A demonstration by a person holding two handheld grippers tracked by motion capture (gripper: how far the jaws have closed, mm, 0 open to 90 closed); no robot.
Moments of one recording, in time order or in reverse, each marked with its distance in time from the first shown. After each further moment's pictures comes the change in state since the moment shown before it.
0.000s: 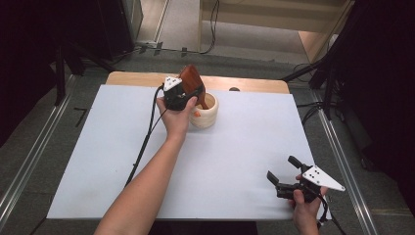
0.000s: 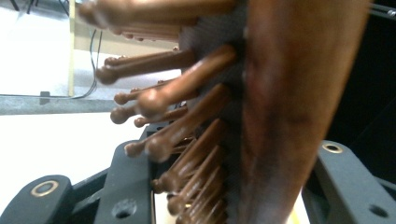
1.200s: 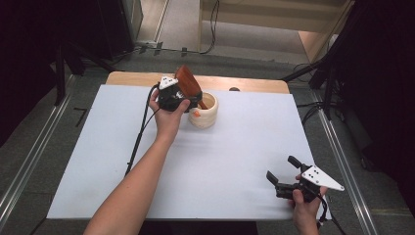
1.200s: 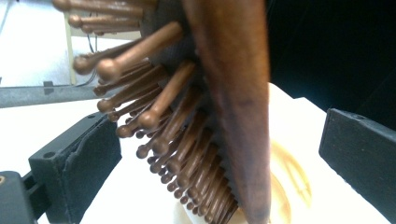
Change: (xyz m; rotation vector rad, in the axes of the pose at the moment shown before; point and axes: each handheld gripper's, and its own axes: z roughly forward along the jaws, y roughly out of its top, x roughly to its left) left arm 0.012 0.006 -0.015 0.097 -0.017 0.078; right arm 0.001 0.000 0.001 0.005 -0.002 -0.001
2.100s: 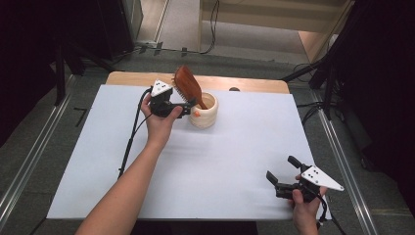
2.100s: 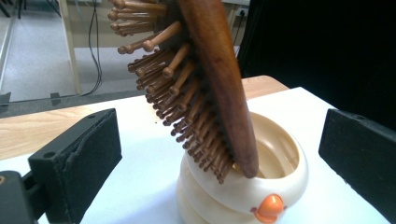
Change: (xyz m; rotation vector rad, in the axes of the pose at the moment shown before) left arm 0.001 -0.006 -0.032 -0.009 -0.005 0.074; right arm 0.001 0.000 0.000 0.004 -0.006 -0.005
